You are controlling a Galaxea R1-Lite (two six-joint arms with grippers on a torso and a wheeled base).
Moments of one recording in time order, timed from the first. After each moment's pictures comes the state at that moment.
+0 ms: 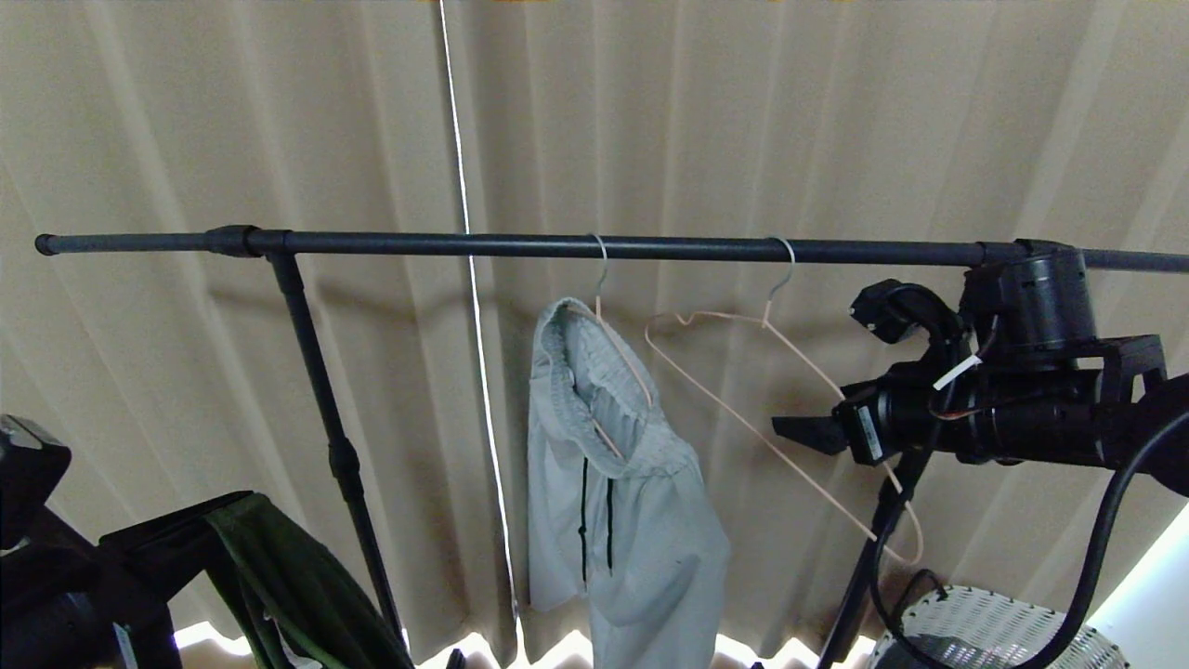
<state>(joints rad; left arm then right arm) -0.31 0.96 -0.32 -0.39 -0.04 0.17 0.33 1.67 -0.94 -0.12 0.08 -0.07</state>
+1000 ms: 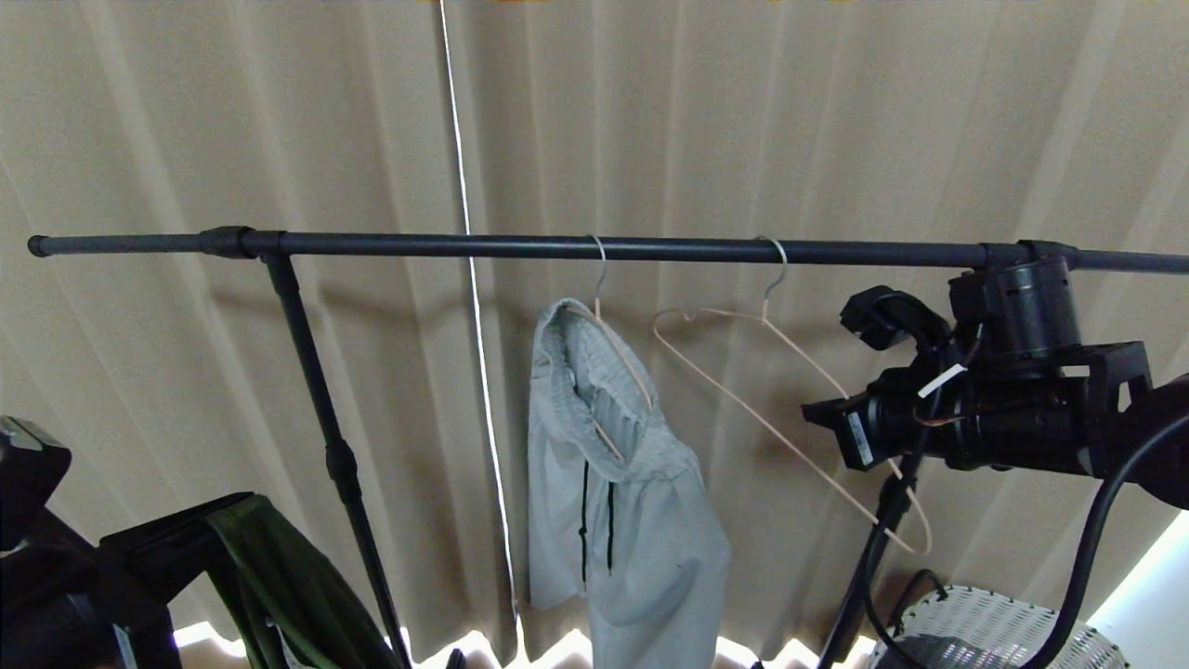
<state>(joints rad) -0.31 0.96 -0.32 -0.39 -0.04 0.17 0.35 1.68 -0.93 -0.13 0.02 -0.06</state>
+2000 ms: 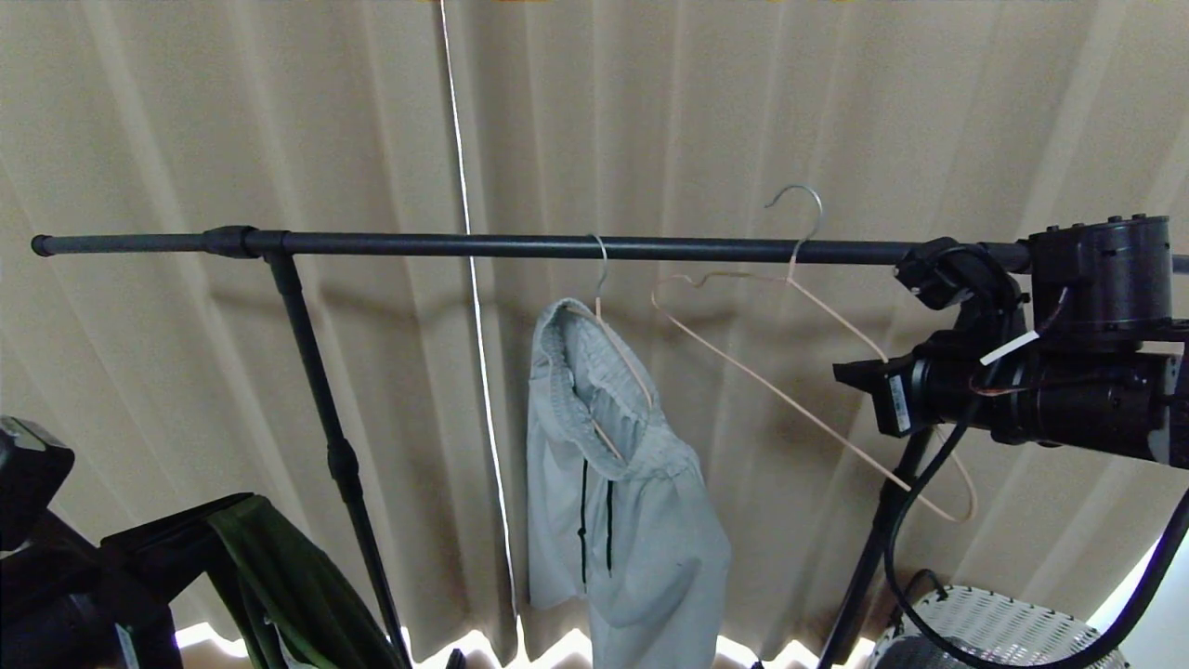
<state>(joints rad) -0.31 0.96 -0.32 -0.39 -0.04 0.17 0.33 1.58 -0.93 -0.17 -0.01 -0.06</state>
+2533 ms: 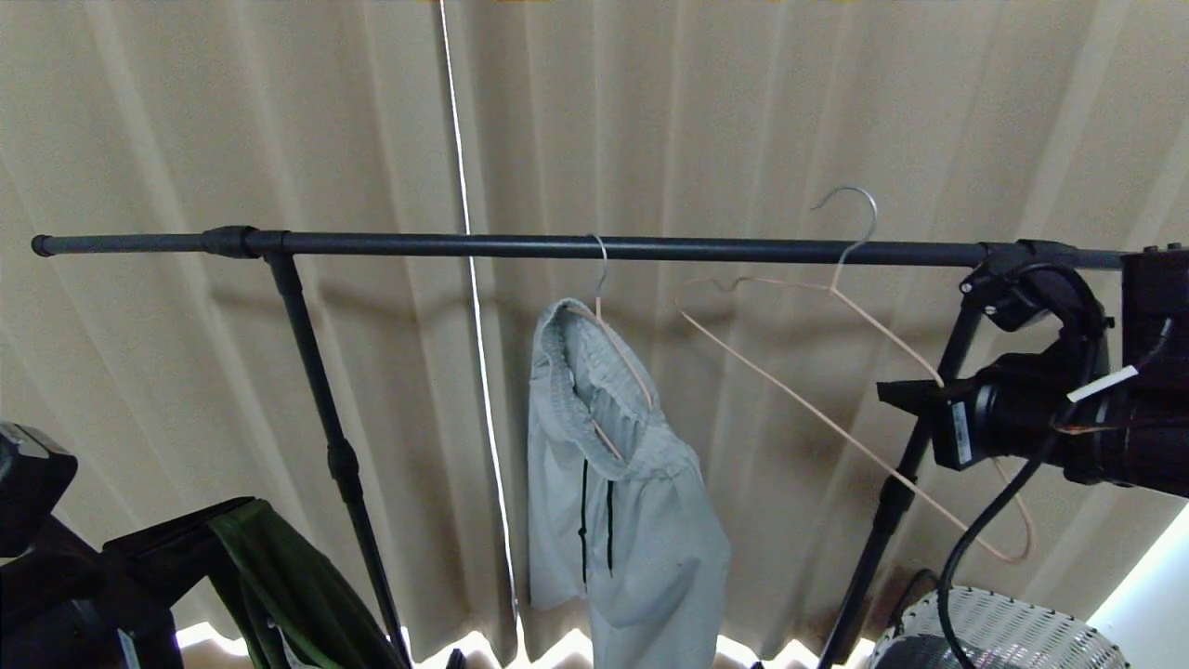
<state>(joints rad) -0.31 0.96 -0.30 -0.40 -0.04 0.18 0.30 1.43 -0.79 -0.17 -0.01 -0.03</state>
